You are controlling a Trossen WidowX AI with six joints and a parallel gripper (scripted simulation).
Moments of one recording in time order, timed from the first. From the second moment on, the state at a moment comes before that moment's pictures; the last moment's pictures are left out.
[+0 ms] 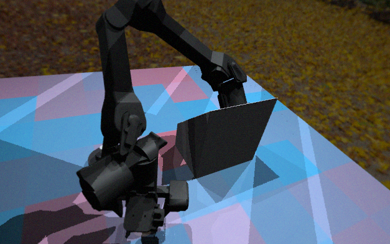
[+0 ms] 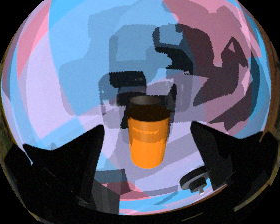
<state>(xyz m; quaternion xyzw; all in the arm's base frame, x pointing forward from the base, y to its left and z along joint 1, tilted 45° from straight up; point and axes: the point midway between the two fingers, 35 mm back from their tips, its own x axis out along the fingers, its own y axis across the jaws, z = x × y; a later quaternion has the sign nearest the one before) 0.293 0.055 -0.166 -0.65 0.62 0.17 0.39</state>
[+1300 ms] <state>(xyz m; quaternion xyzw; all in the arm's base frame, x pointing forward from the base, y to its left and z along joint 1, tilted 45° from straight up) 0.294 0.045 -0.176 -0.65 0.62 0.17 0.39</state>
